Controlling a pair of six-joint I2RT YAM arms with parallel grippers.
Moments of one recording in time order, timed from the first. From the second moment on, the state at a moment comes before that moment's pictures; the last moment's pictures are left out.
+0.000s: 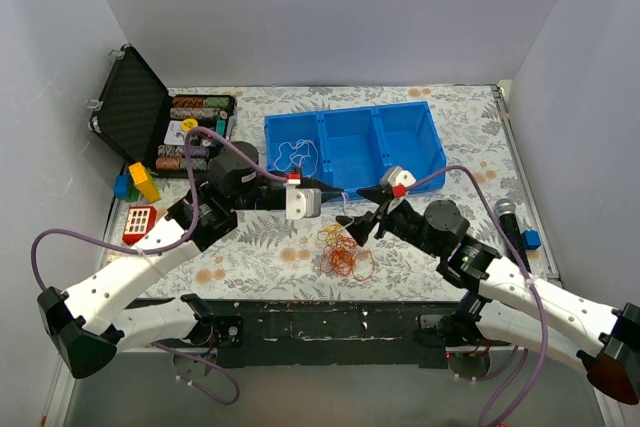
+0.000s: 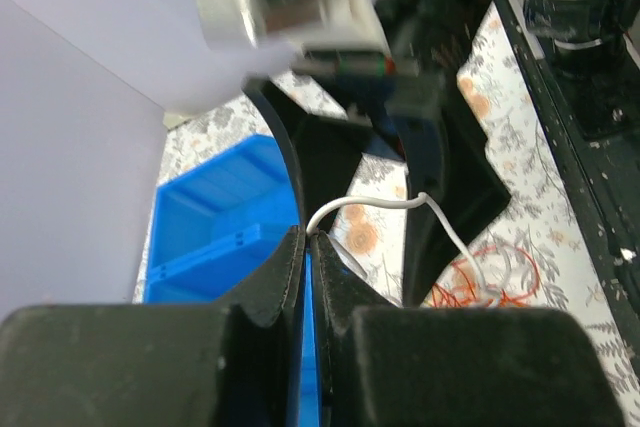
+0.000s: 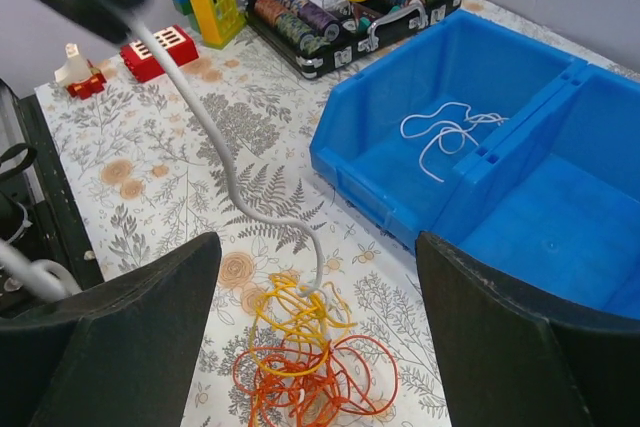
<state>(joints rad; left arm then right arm) -0.81 1.05 1.05 -0.17 0.69 0.70 0.91 0.77 0.50 0.26 -0.08 0.07</state>
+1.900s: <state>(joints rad) -0.59 1.29 1.17 0.58 -0.02 0.46 0.91 0.88 0.15 0.40 -0.09 0.36</state>
